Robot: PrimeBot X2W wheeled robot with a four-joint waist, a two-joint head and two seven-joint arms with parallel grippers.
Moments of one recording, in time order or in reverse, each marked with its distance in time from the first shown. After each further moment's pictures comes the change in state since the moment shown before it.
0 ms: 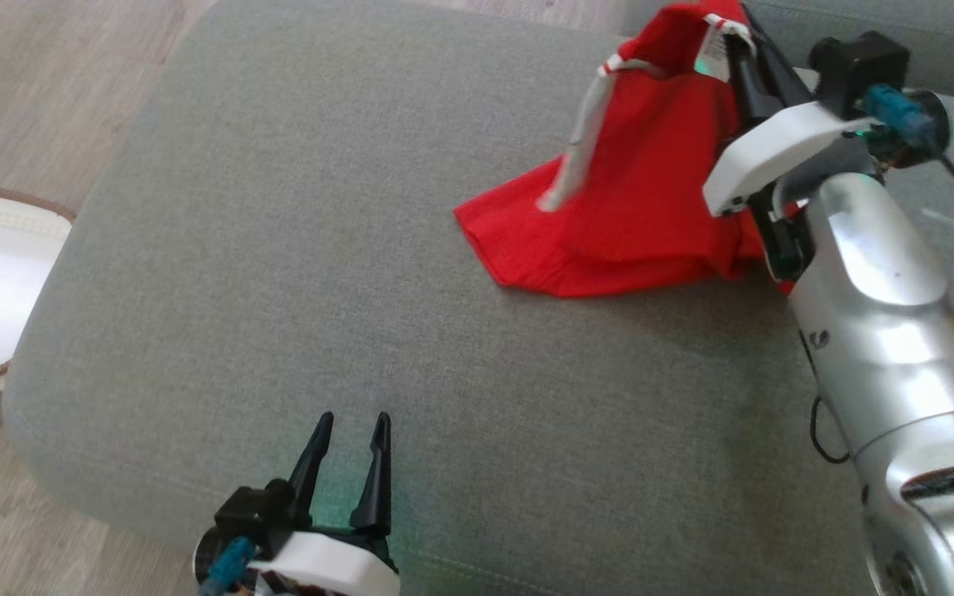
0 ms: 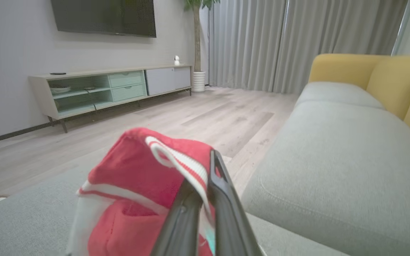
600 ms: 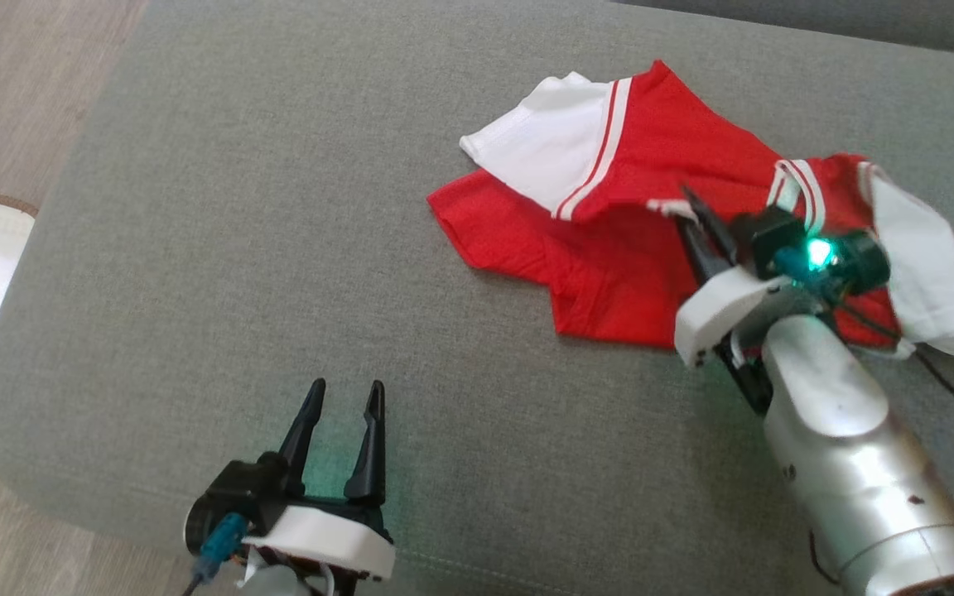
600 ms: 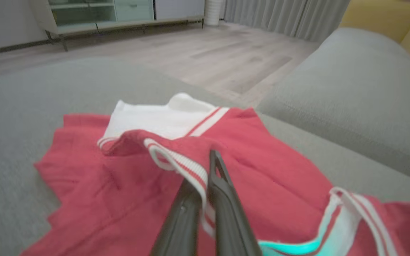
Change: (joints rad) left arm -0.036 0.000 0.028 -0.033 0.038 0.000 0.000; right arm 0.265 0.005 0.073 -0.048 -0.172 0.000 -0.012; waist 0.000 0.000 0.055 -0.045
